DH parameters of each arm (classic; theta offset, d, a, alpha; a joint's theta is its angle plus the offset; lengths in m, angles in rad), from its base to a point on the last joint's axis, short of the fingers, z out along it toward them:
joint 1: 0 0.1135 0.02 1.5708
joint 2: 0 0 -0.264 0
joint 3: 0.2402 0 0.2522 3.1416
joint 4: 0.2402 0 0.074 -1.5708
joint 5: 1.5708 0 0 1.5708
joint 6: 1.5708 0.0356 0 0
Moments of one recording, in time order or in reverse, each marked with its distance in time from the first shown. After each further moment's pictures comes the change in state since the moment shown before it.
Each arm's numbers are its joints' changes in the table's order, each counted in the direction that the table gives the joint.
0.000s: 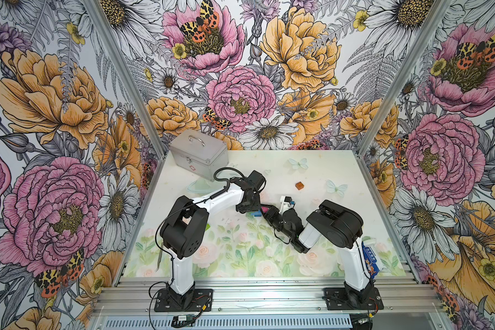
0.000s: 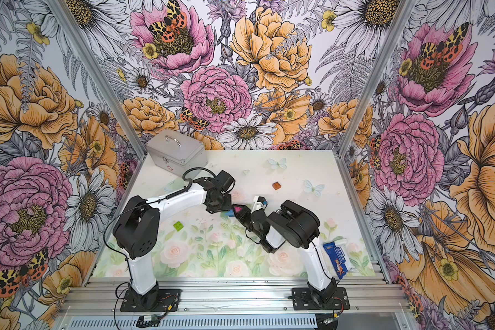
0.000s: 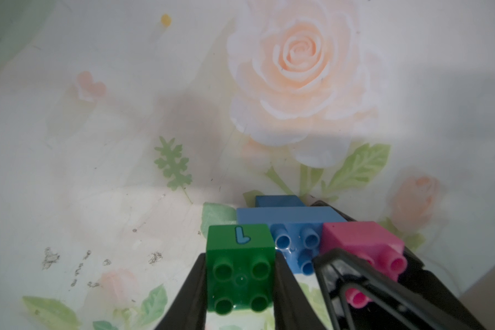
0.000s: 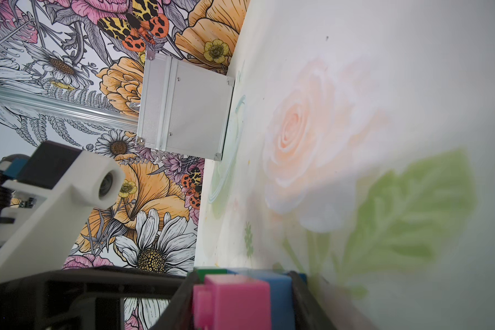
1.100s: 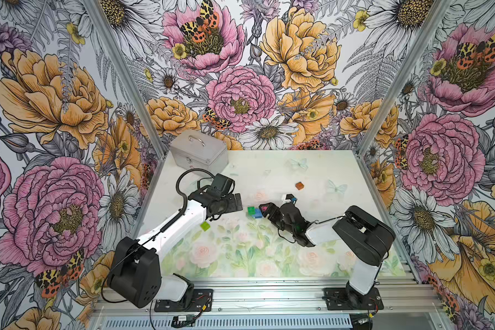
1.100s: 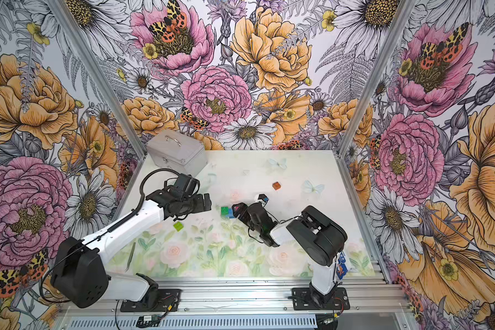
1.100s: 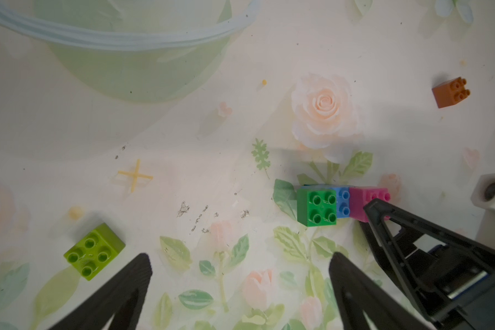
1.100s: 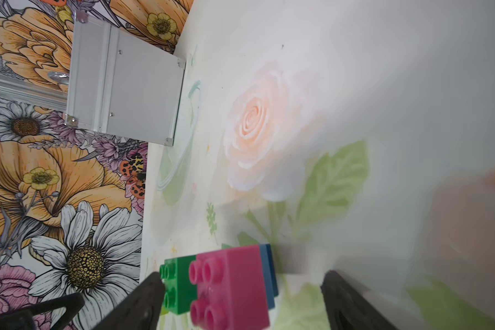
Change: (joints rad) left arm 0.161 0.533 -0.377 -0.110 -0.008 0.110; right arm 0.000 0.354 0.028 0.716 0.040 -0.170
